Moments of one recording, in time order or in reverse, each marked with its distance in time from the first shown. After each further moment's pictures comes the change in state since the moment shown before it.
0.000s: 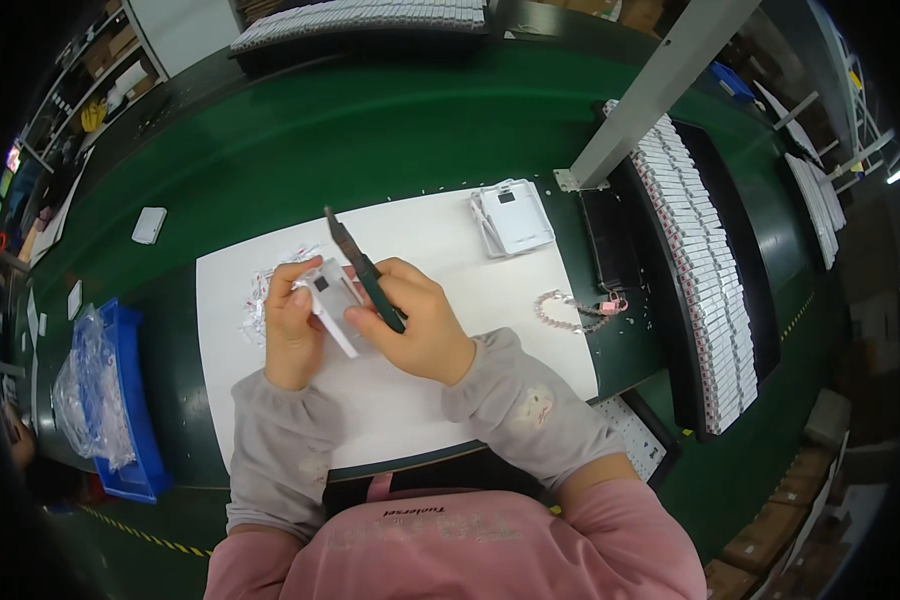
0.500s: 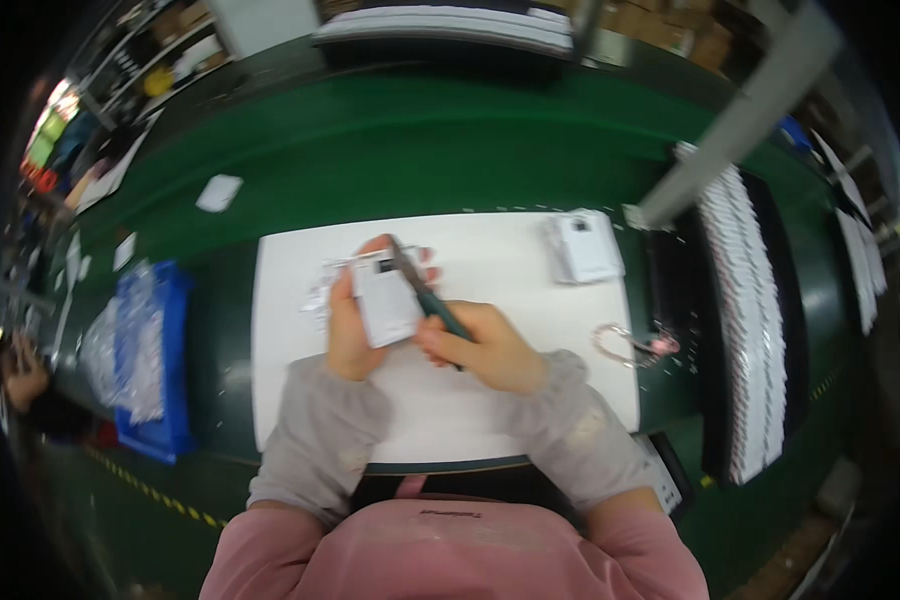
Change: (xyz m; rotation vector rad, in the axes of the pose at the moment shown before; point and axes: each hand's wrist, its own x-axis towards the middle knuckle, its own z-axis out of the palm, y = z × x) left_hand 0.004 0.008 0.009 -0.455 0.033 -0.173; right_hand -0.002 0.001 -0.006 0.592 -0.463 0.593
